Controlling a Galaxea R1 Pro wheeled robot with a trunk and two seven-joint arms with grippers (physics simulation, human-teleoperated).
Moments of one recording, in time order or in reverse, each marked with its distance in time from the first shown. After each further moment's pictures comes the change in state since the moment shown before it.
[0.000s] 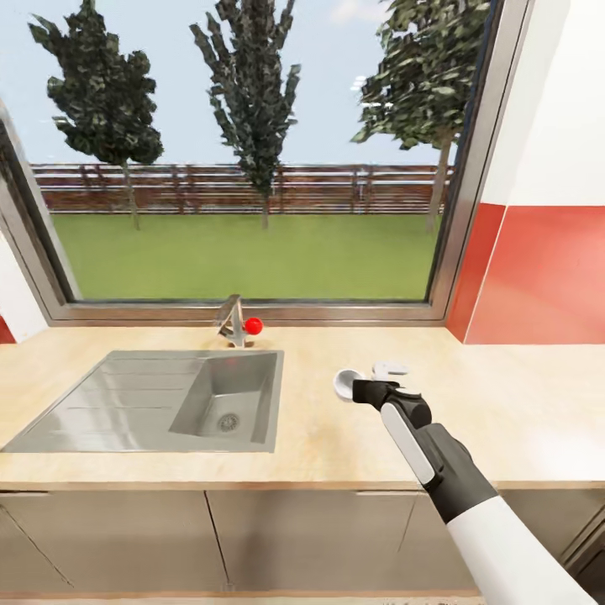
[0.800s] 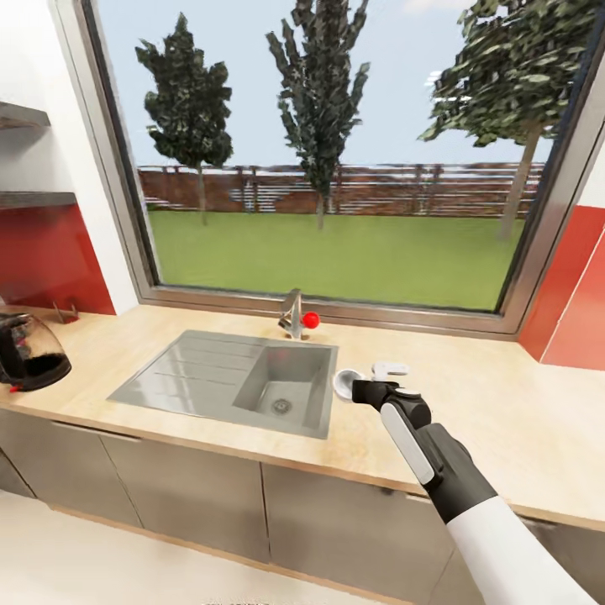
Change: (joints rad) left arm 0.000 -0.002 0.001 0.000 0.000 -0.024 0.000; right arm 0.000 0.001 0.001 0.002 -0.001 0.000 0.000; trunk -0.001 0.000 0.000
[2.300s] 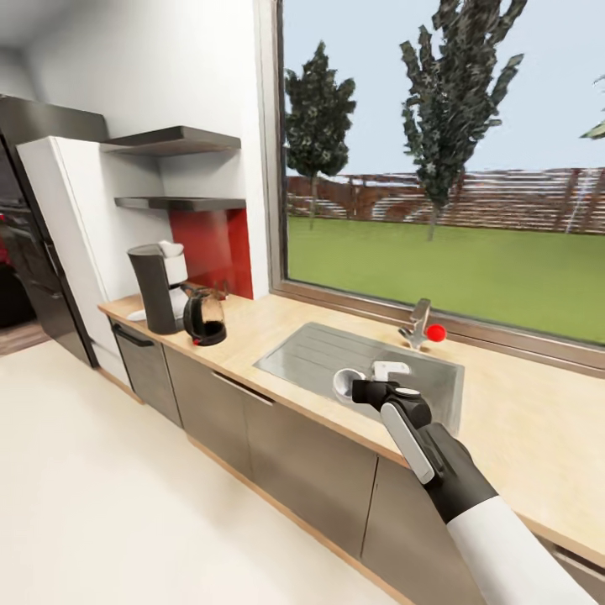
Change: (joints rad) left arm -0.003 -0.009 -0.001 0.000 0.046 -0.013 0.000; right arm 0.000 -0.001 0.000 -0.002 -0.001 0.000 0.000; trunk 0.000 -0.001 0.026
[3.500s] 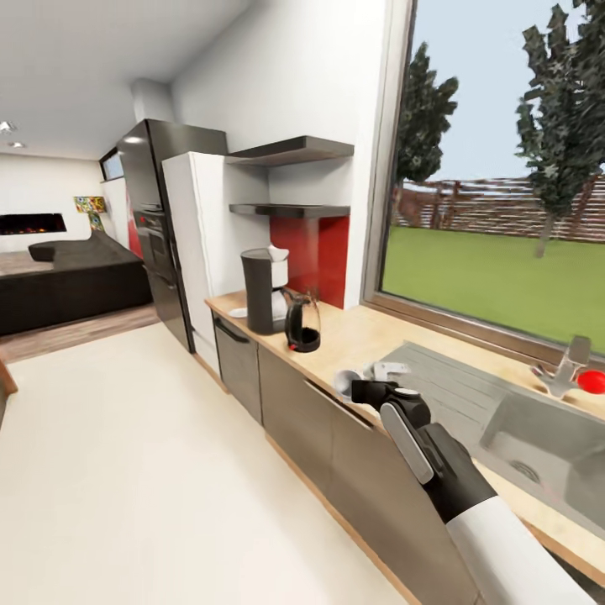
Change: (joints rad) left arm -0.002 -0.009 -0.005 -0.003 0.187 -0.174 -0.002; right arm 0.000 0.002 0.002 0.001 -0.002 0.000 0.000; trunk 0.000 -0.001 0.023
